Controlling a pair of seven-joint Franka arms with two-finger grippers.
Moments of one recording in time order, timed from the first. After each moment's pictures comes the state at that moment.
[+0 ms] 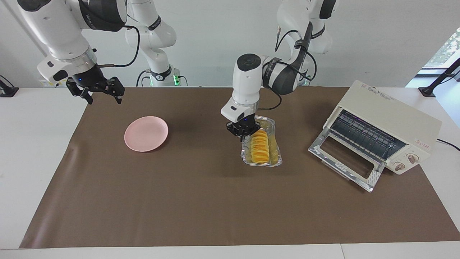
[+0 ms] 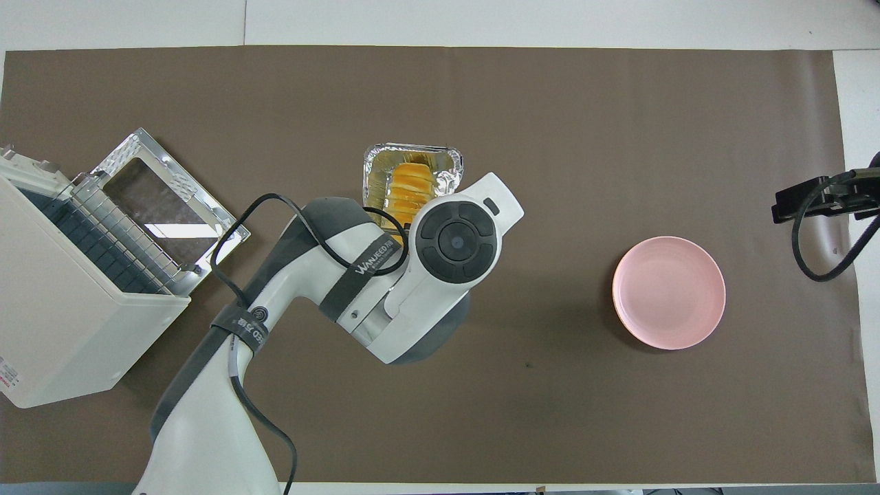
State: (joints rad) left arm -0.83 0.38 0.04 -1.65 0.11 2.14 -0.70; right arm 0.06 0.00 -0.10 -1.61 -0.04 1.56 -0.05
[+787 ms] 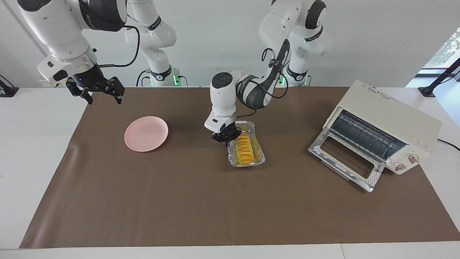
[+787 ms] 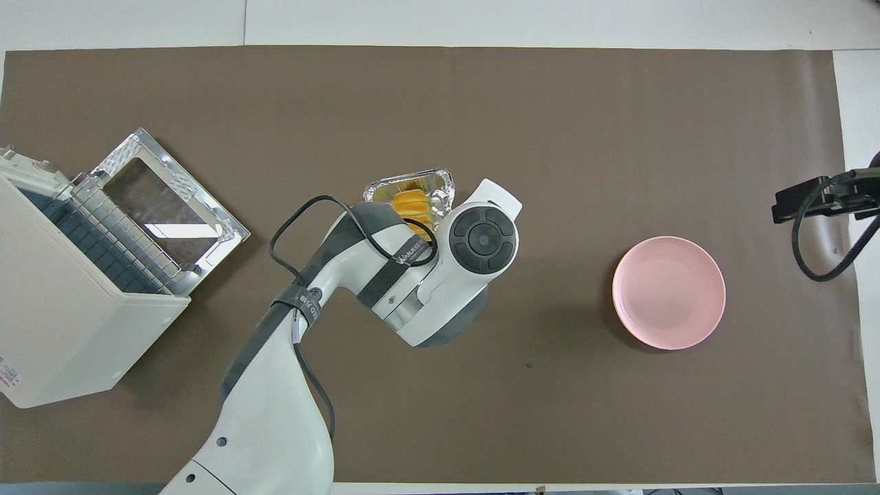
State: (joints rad) left arm -0.83 0.50 0.04 -1.62 0.11 2.18 -0.91; right arm 0.06 0.00 -0.10 -1.61 -0.04 1.56 -0.05
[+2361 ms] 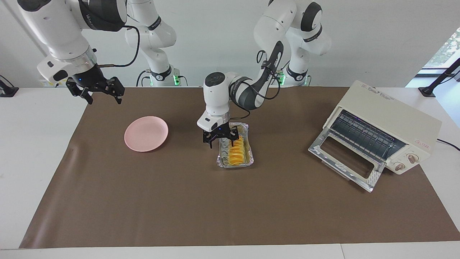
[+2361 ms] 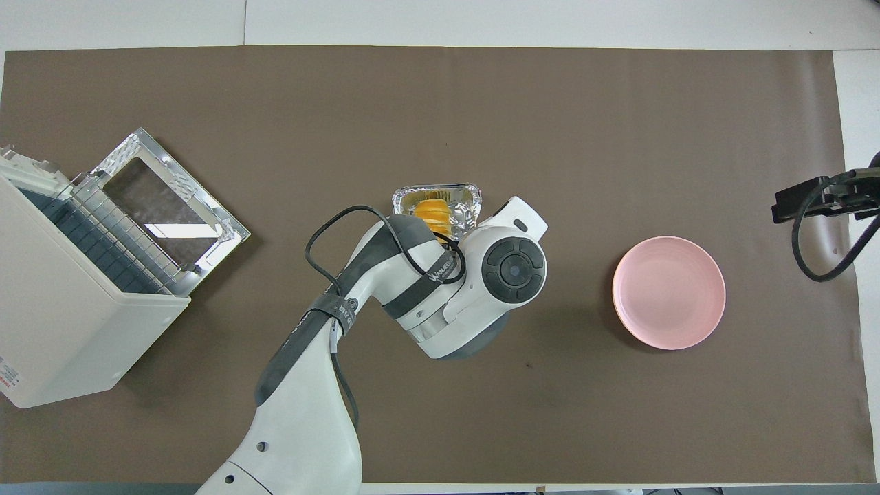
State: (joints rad) left arm -0.86 0.54 0.06 -1.58 0.14 2.24 -0.91; right arm 0.06 0.00 -0.10 -1.61 -0.04 1.56 -0.05
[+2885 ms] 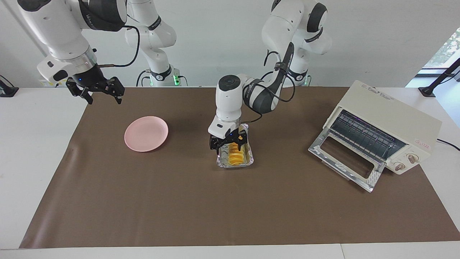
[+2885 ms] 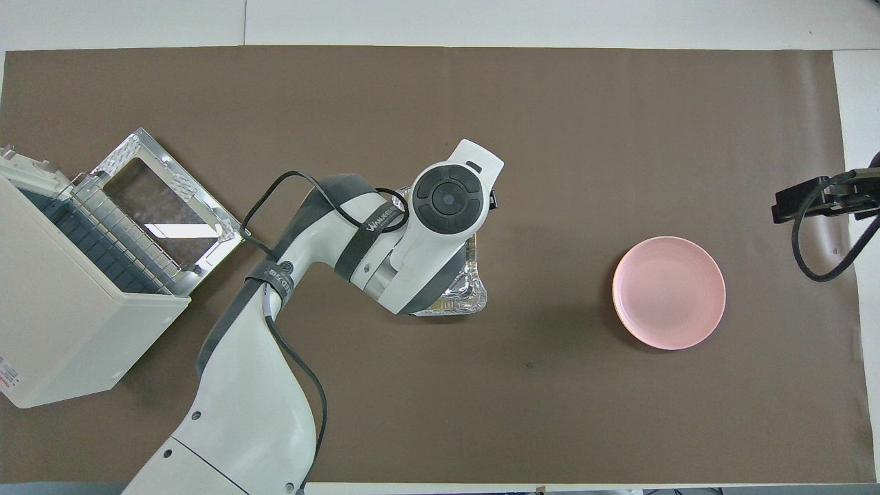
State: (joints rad) left arm -0.76 0.53 0.07 -1.53 0.03 2.22 -0.89; right arm 0.06 0.00 -0.10 -1.61 -0.04 1.56 -0.05
